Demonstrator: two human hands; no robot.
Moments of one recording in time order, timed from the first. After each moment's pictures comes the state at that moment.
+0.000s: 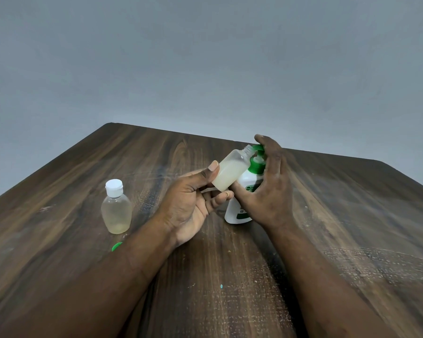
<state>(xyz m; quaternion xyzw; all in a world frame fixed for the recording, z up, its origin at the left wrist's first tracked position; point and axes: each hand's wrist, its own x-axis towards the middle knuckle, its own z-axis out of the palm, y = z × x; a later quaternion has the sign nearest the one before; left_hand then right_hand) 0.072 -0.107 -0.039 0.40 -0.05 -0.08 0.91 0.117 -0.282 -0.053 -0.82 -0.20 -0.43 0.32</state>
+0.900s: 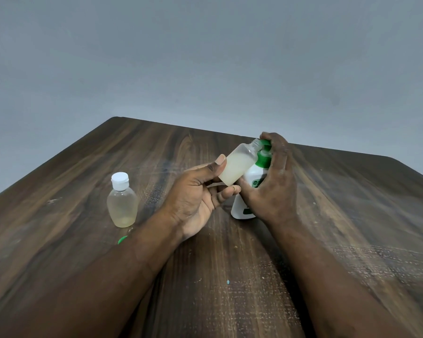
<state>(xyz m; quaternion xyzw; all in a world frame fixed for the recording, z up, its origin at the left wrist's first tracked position) 0.071 -0.107 -0.038 0.40 -0.05 -0.07 0.91 0.123 -0.274 -0.061 -0.82 -0.17 -0.43 0.32</state>
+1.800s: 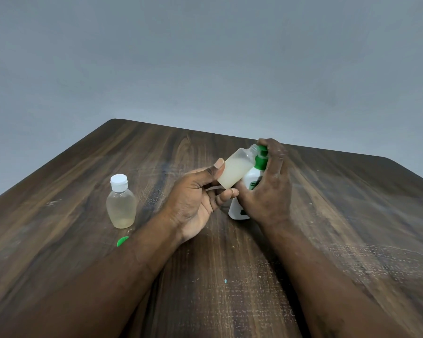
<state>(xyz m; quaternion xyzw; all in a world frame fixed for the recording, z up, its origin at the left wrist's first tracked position) 0.070 -0.108 -0.041 0.40 -0.04 -0.08 0.91 0.123 -0.271 -0.067 -0.81 -0.17 -0.46 0.31</state>
